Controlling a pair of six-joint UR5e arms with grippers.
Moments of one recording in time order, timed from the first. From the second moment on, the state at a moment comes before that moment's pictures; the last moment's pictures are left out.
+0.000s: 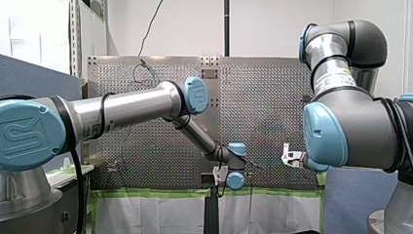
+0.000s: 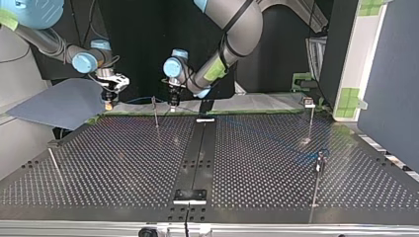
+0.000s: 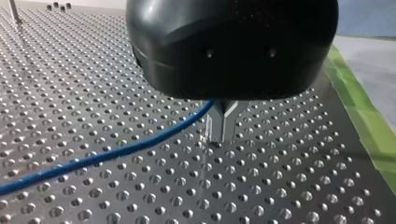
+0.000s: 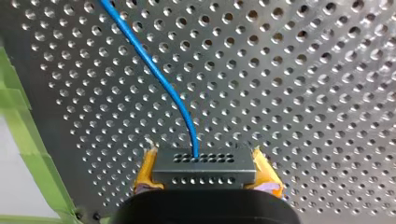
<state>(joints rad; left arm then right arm) -0.74 -2.91 -0.89 -2.50 -2.07 -1.67 1.60 -0.67 1.69 -0.87 1.31 1.63</state>
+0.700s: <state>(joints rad) -0.73 -2.91 -0.85 -2.53 -2.06 -1.66 1.61 -0.60 1.53 -0.84 1.30 1.66</state>
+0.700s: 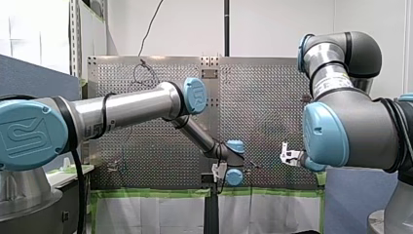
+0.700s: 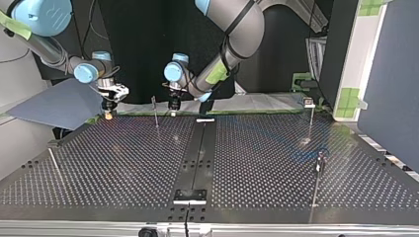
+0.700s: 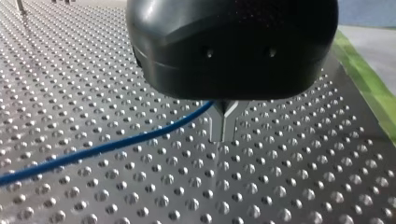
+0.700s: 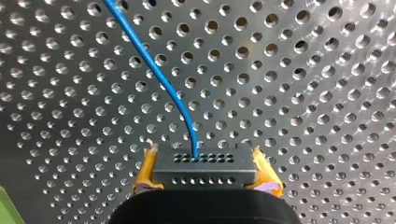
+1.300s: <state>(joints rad) -0.70 -2.96 -0.78 -2.59 -2.10 -1.65 1.61 -0.55 1.48 -0.80 1.29 1.65</state>
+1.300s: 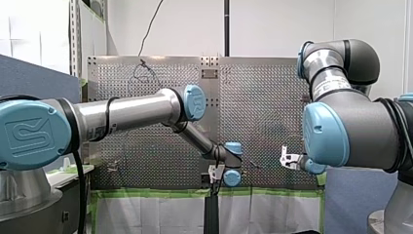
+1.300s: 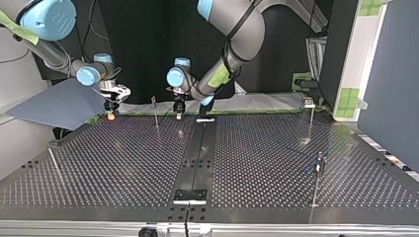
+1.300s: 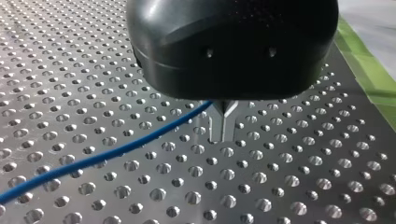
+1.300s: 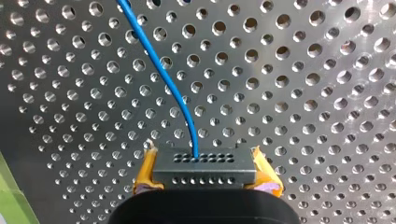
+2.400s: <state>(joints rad) -0.74 -2.87 -0.92 -2.62 -2.00 -1.58 1.63 -0.55 1.48 -0.80 1.27 1.65</state>
